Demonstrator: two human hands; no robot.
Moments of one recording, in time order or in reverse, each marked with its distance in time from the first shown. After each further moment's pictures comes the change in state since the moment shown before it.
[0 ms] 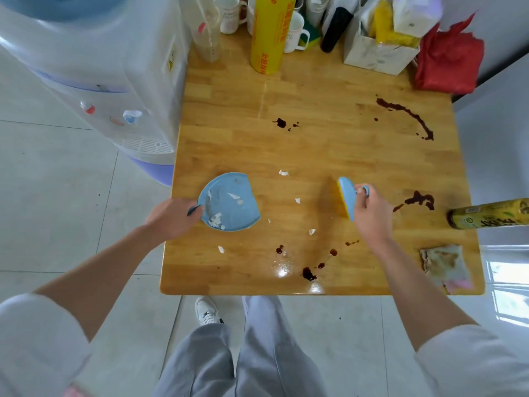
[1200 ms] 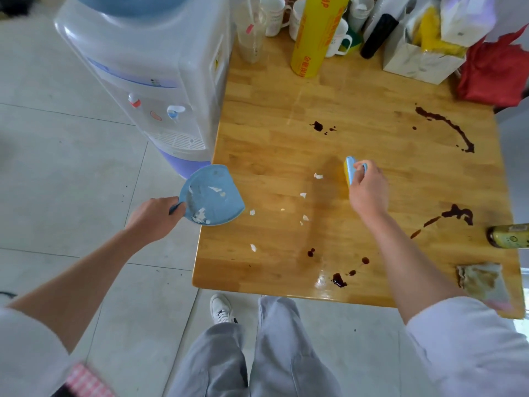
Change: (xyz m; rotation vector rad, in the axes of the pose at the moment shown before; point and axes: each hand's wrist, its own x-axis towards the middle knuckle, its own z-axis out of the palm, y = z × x) left_hand -0.047 -0.094 -0.029 -0.014 0.084 -0.218; right_hand 0.020 -0.091 0.055 0.014 0.019 -0.063
